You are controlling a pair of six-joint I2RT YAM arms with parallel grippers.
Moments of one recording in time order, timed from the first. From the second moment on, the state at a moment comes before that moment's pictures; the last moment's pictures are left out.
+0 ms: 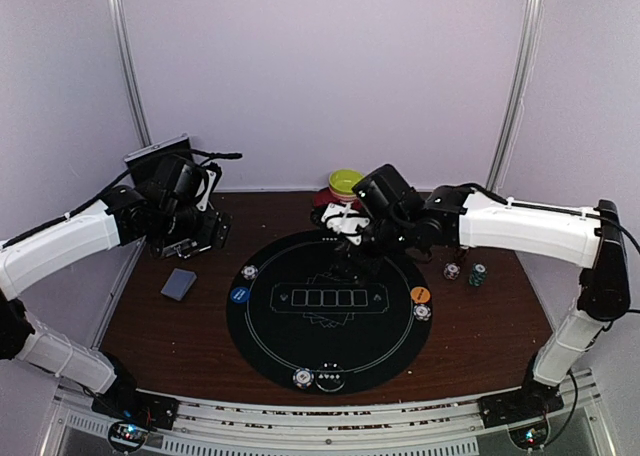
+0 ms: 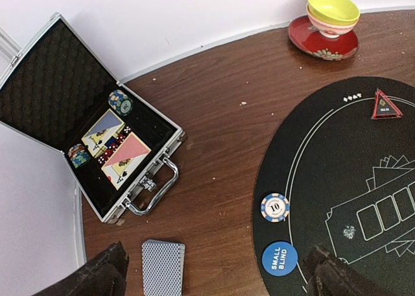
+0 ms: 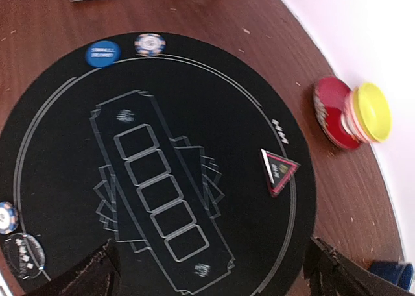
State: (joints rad) left arm -0.63 1.30 1.13 -0.58 -0.43 -0.11; right arm 0.94 1.66 1.41 -0.54 0.12 -0.32
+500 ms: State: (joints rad) left arm -0.63 1.33 1.13 -0.58 -0.38 -0.11; right arm 0.25 1.58 1.30 -0.59 0.10 -0.20
